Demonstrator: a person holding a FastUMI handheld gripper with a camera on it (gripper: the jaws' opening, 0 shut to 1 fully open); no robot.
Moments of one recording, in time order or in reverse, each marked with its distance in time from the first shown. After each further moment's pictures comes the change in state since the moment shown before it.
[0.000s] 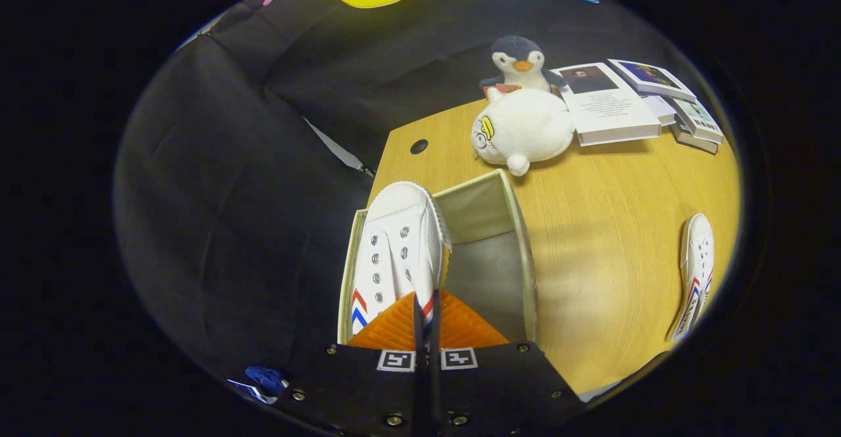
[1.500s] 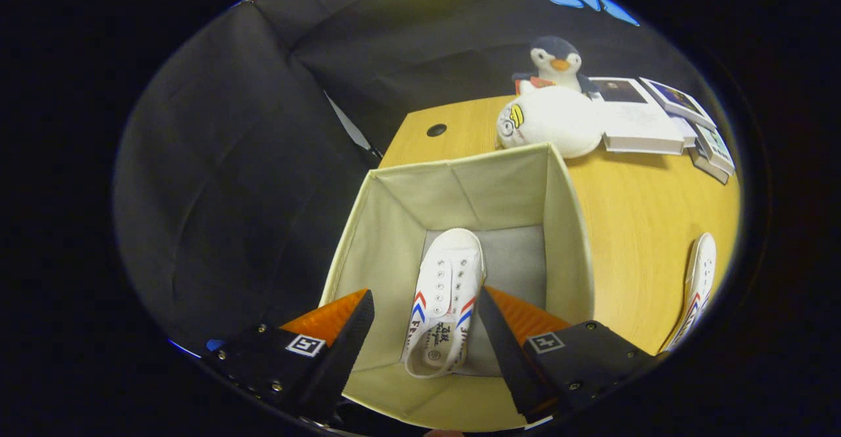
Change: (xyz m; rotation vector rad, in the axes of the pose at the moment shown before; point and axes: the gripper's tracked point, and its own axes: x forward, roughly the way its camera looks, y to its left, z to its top) arm -0.003 0.008 -0.020 -0.193 -0.045 0.017
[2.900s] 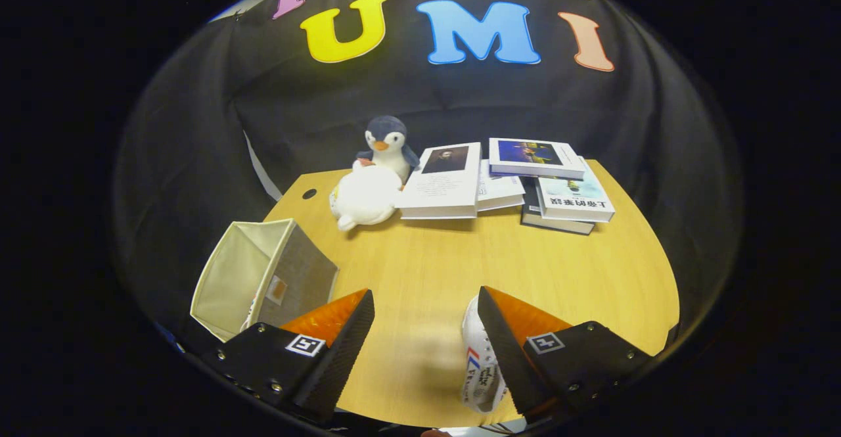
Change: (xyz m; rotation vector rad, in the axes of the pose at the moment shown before) arm -0.171 -0.284 0.026 -0.012 -0.217 -0.379
